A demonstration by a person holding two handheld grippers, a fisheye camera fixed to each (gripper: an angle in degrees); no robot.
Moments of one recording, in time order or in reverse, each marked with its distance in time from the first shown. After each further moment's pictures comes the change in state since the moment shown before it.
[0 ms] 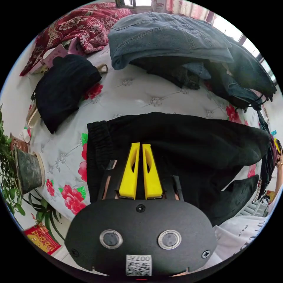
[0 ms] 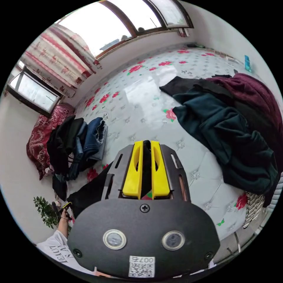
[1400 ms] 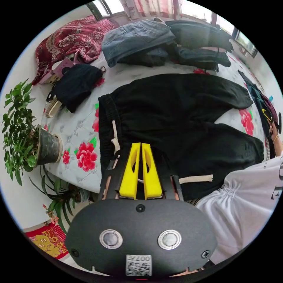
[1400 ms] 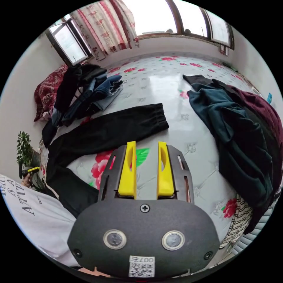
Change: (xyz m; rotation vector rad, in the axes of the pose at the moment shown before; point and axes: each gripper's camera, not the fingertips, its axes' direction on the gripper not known) left arm 0.107 0.097 -0.130 0.029 -0.097 0.157; right arm -0.017 0.151 0.033 -0.021 0.037 -0.427
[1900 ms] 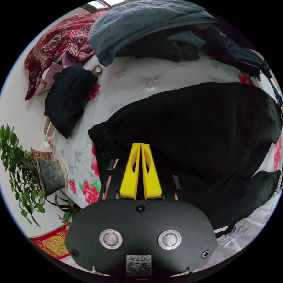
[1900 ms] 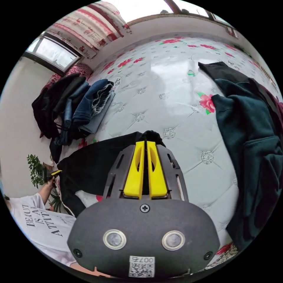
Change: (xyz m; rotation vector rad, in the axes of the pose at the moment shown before) left arm 0.022 -0.151 0.109 -0.120 -0.191 0.038; right arm 0.047 -0.104 0.092 -0.103 -0.208 0.093
